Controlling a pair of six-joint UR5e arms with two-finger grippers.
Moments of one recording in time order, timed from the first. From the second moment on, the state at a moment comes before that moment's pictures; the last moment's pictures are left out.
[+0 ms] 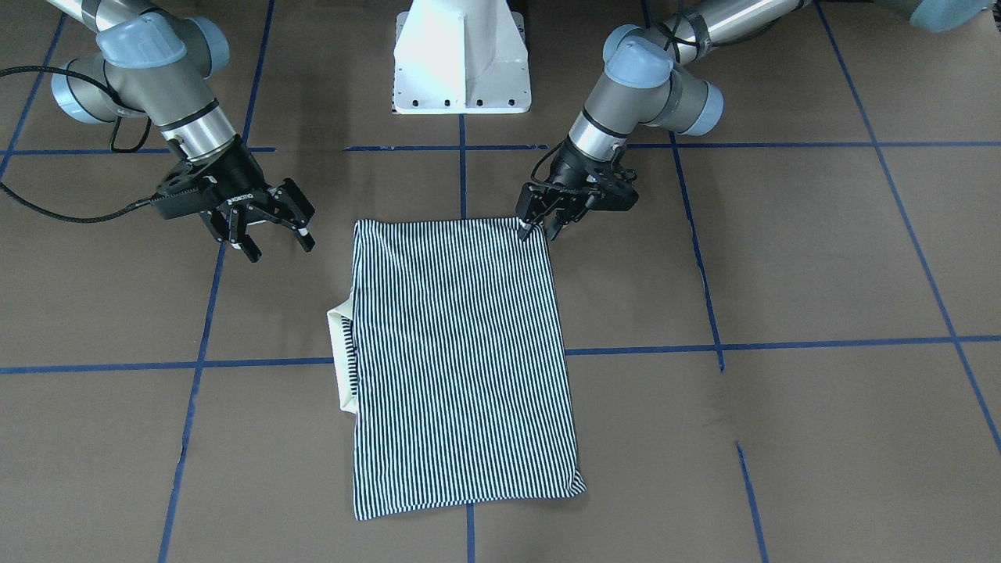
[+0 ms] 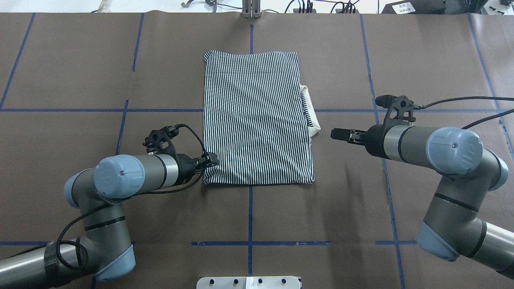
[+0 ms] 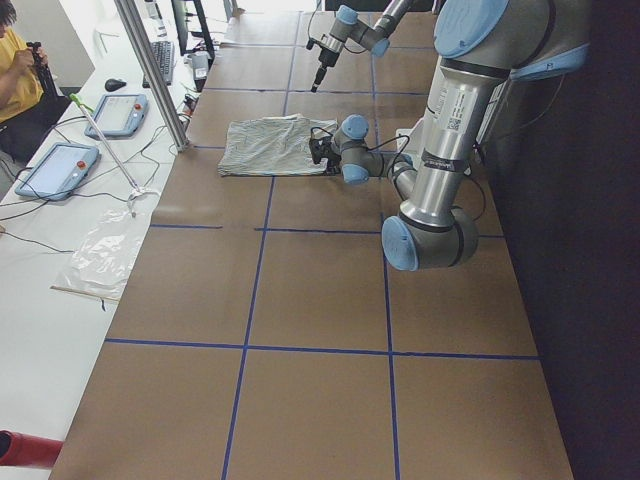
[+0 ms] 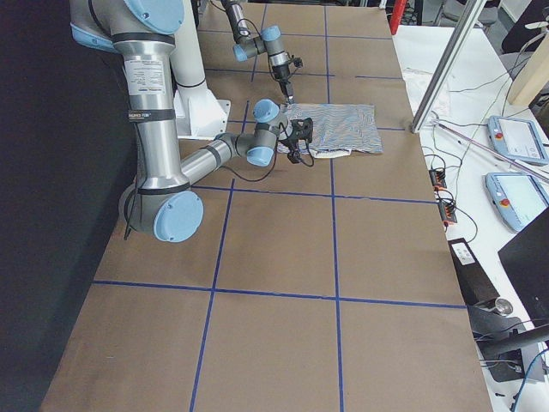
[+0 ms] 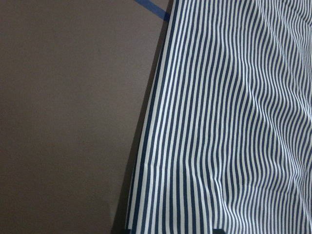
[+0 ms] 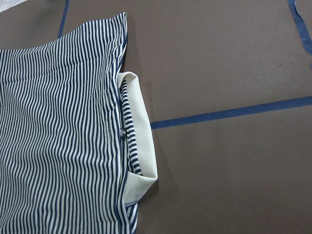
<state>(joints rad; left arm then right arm) -0.40 -1.95 -1.66 -2.33 -1.60 -1.71 0.57 -1.45 1.85 -0.81 1.63 1.36</state>
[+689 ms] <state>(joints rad) -0.38 -1.95 -1.66 -2.33 -1.60 -1.71 0.57 -1.45 1.85 -0.81 1.63 1.36</state>
